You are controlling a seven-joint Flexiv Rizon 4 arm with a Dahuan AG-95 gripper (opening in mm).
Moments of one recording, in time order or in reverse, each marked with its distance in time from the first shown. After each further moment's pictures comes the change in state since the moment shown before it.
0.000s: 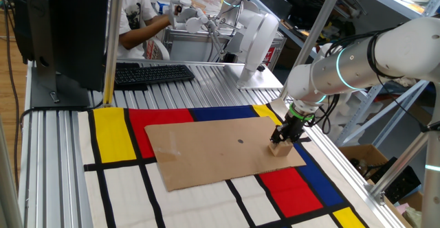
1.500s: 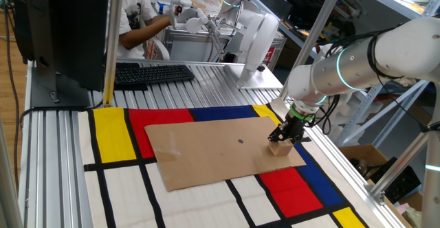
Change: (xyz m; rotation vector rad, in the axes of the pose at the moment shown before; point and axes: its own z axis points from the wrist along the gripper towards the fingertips) arm 0.001 -0.002 0.001 0.000 -0.004 0.009
